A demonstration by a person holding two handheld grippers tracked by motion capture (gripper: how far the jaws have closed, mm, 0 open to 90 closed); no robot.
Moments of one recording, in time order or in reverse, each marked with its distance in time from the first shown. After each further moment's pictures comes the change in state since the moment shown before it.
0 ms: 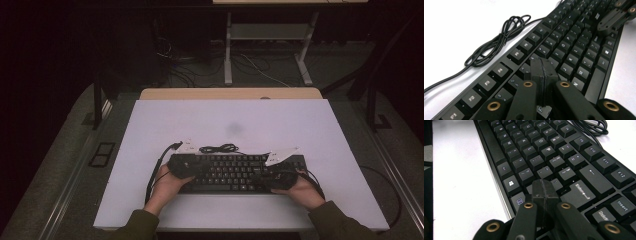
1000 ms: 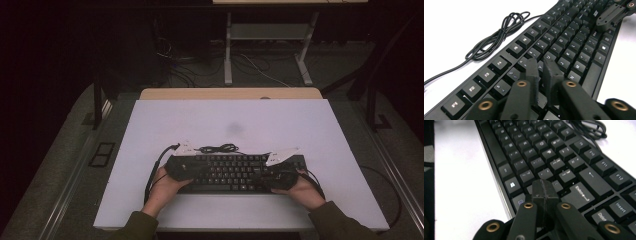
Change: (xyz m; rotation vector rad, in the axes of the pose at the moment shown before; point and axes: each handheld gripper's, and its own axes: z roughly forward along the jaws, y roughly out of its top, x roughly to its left) left arm -0.004 -0.006 -0.011 -0.020 0.004 -0.016; right arm 0.002 0.001 -0.003 -0.020 -0.003 -0.008
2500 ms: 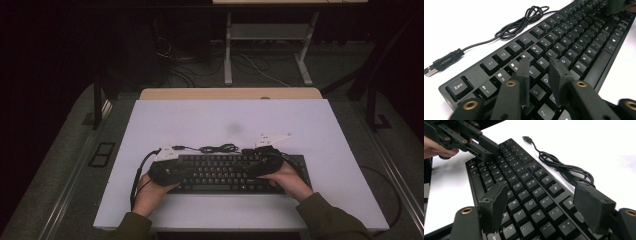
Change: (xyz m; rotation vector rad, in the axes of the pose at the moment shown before) left arm 0.011 -0.026 -0.029 -0.032 0.087 -0.079; right arm -0.013 0.042 0.025 -0.184 -0.008 0.095
